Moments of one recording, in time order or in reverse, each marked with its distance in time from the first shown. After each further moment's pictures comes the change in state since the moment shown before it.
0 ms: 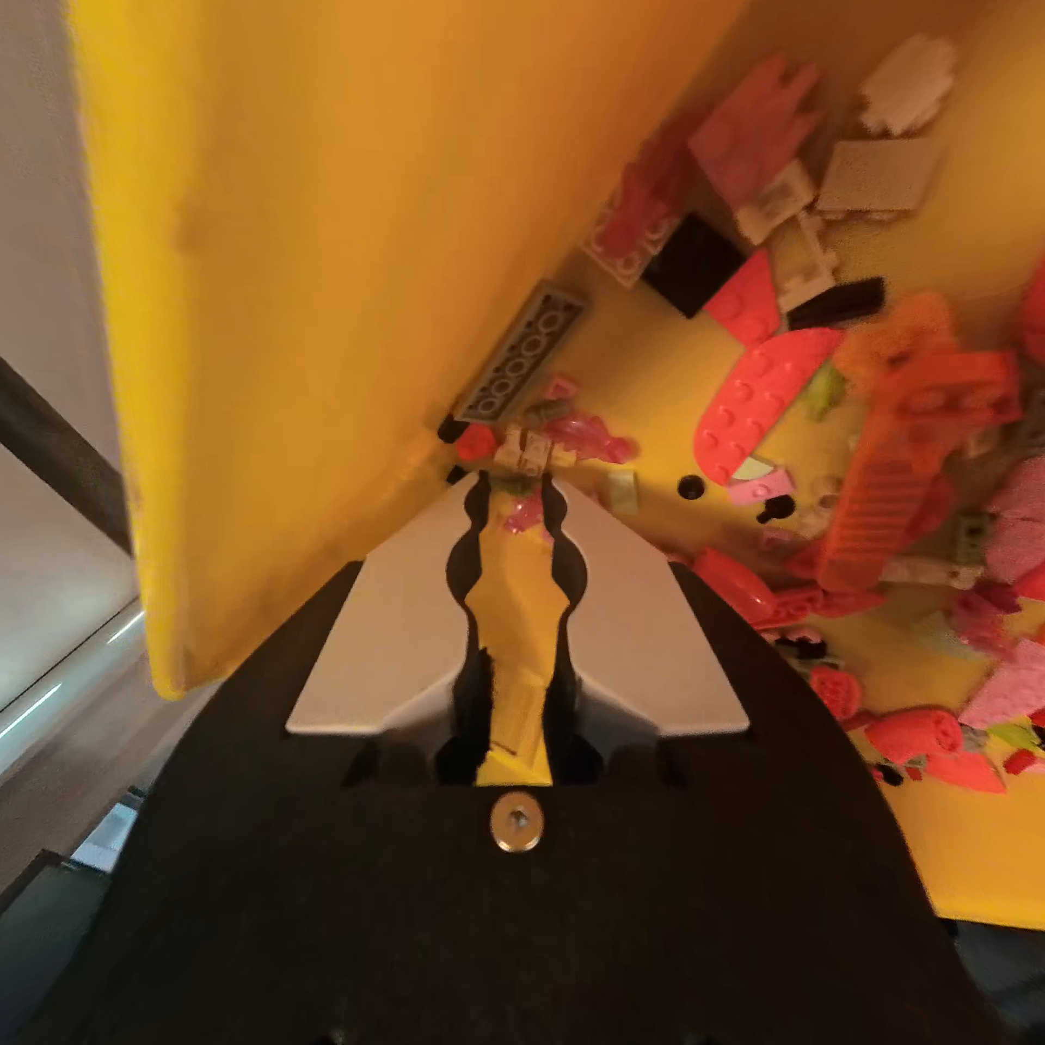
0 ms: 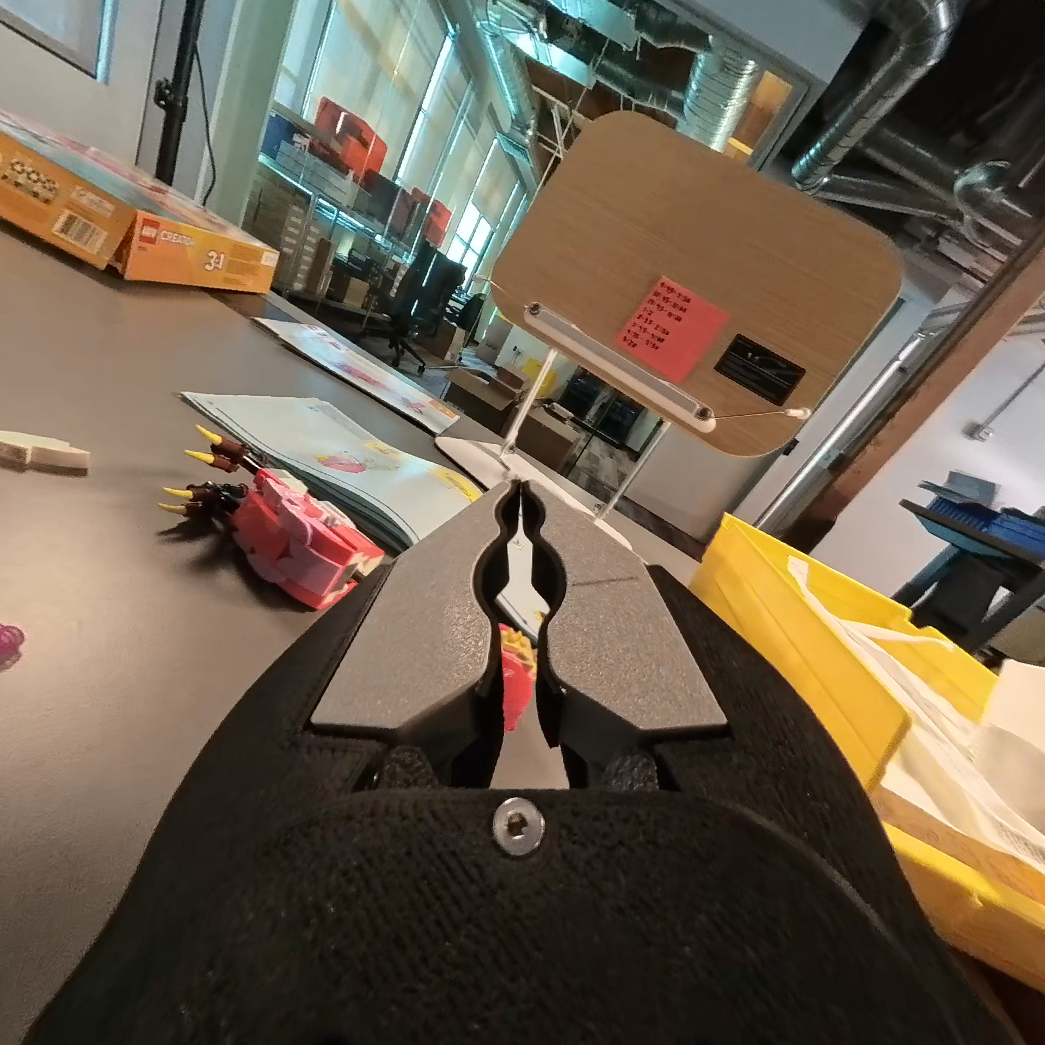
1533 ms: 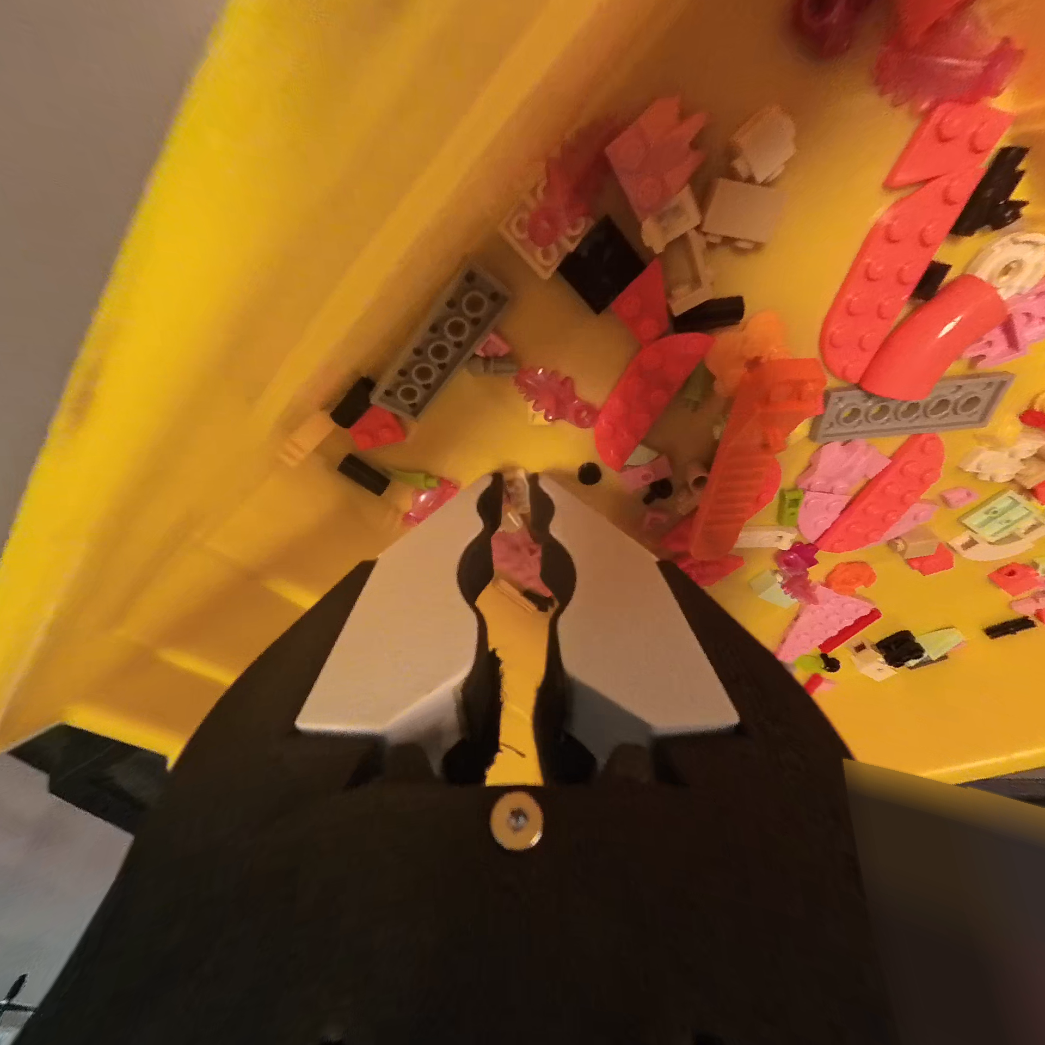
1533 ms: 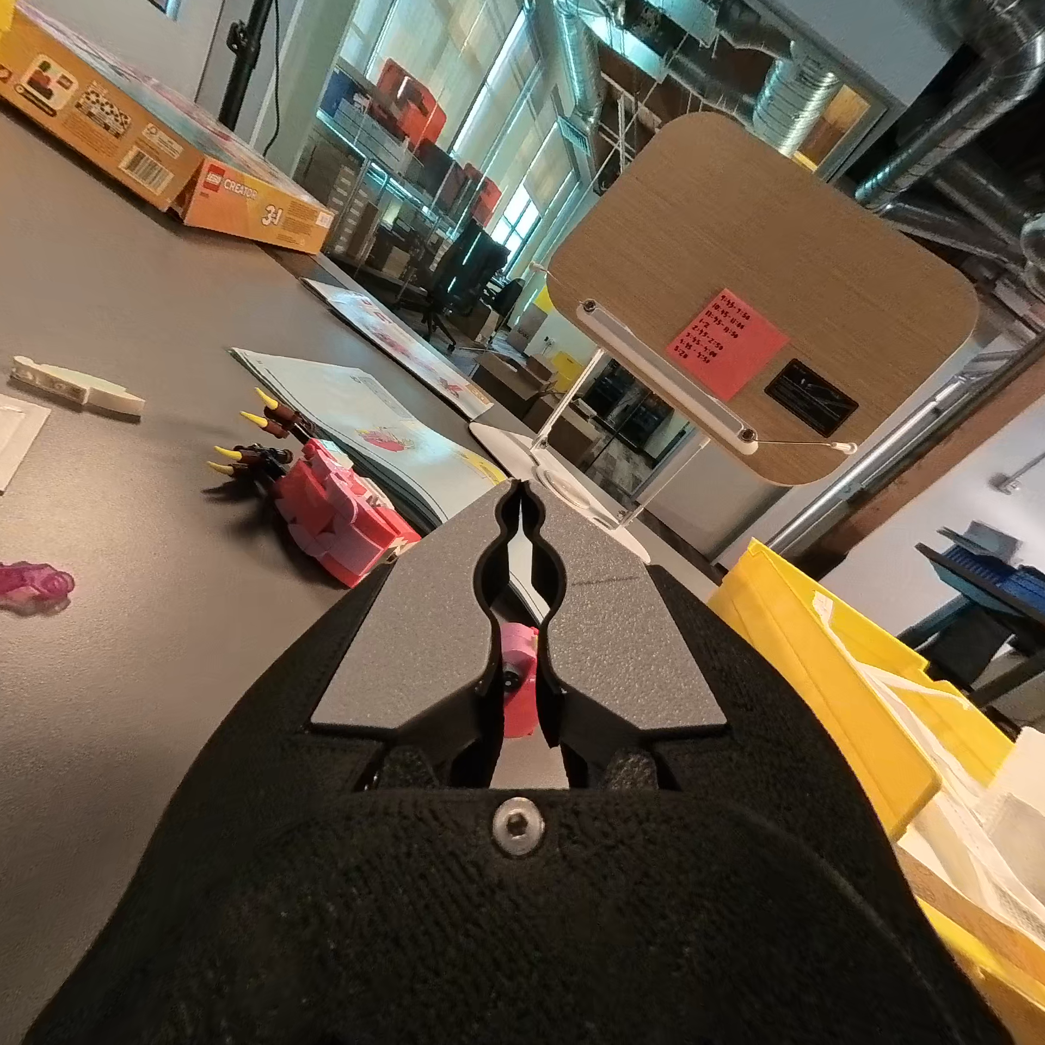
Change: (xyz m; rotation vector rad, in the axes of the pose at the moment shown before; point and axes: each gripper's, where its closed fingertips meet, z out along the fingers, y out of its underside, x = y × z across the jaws) left arm 0.032 0.002 -0.008 0.030 0.302 -0.147; right arm -0.023 0.002 0.004 -0.021 -0.088 -0.104
